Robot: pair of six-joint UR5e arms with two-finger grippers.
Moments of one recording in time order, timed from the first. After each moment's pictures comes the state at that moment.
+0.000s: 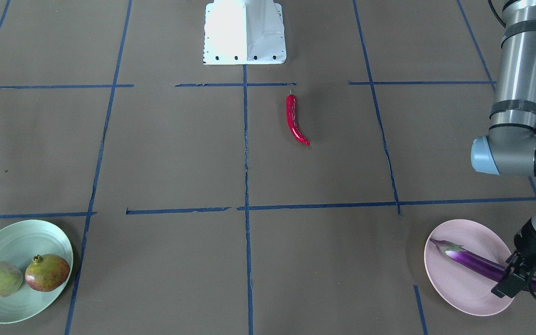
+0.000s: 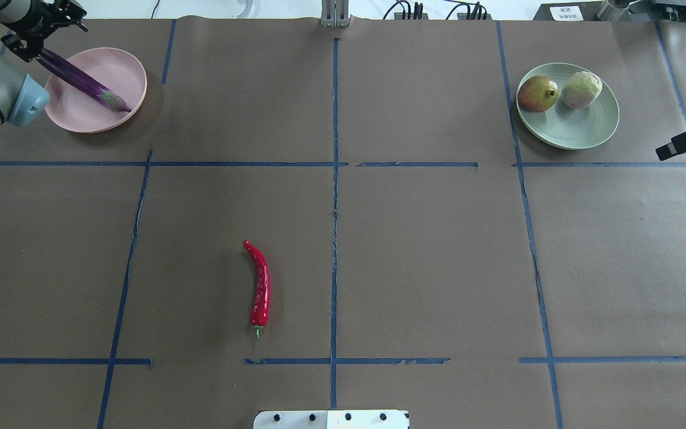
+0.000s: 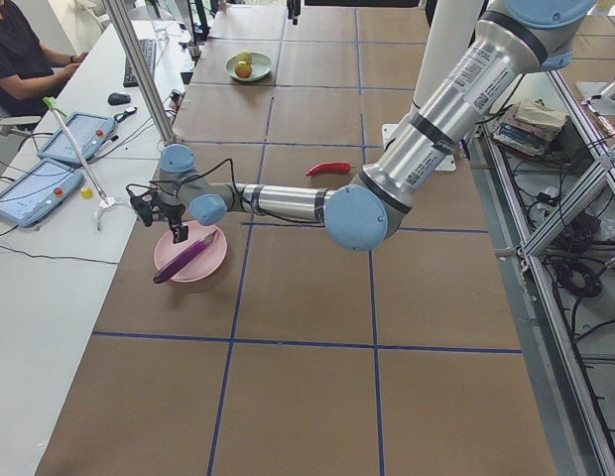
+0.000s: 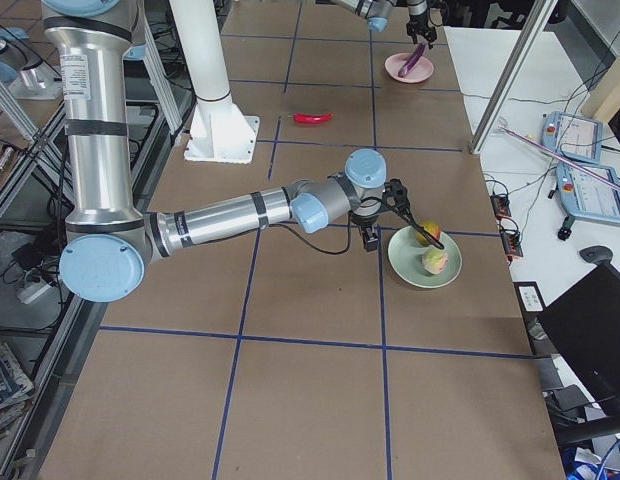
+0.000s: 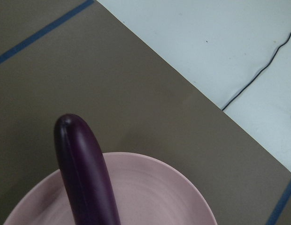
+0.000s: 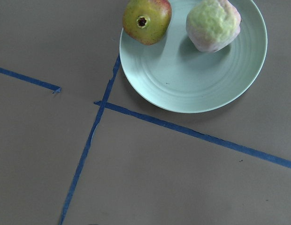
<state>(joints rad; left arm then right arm) -1.16 -2.21 -1.00 -2.28 -2.06 -1.51 1.28 -1.55 1.81 -1.28 2.44 0.29</state>
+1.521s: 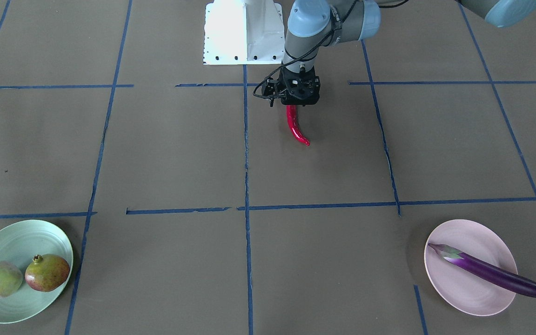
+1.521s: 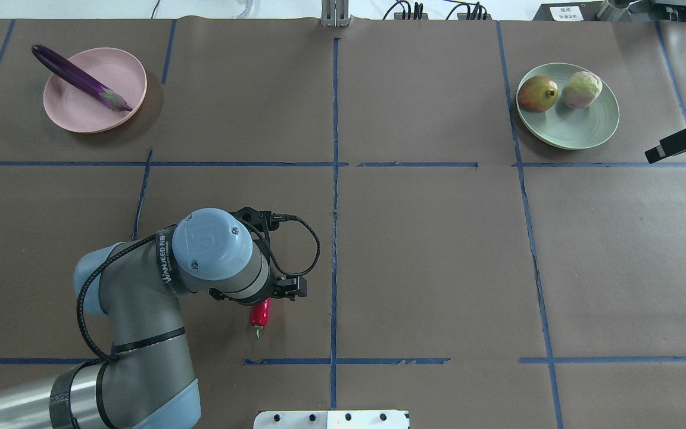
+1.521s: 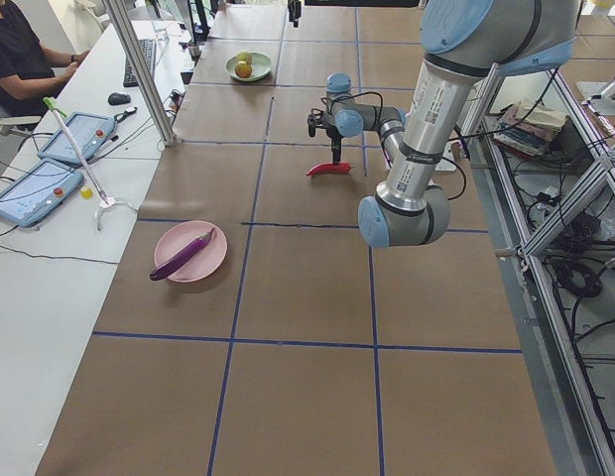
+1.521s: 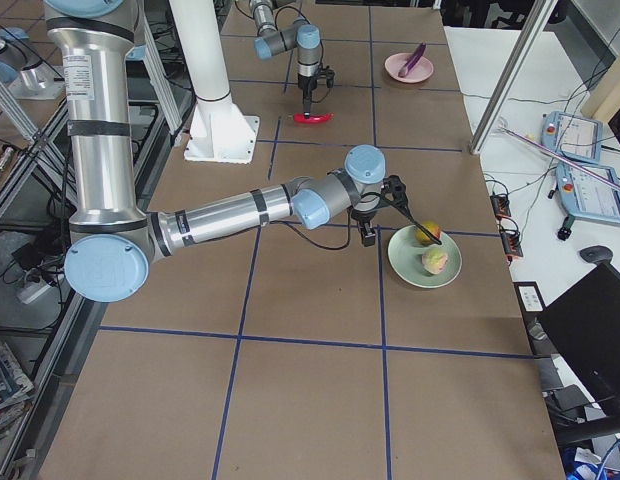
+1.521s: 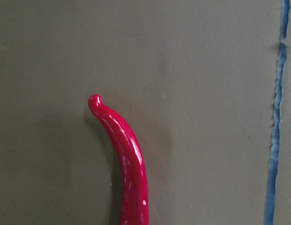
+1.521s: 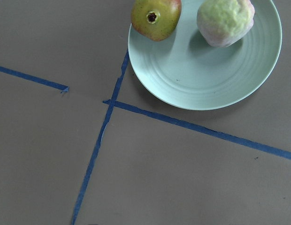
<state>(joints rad) -0.37 -2.11 -1.81 -1.60 -1.85 -1.34 1.25 -1.54 1.82 -1.28 2.44 0.34</state>
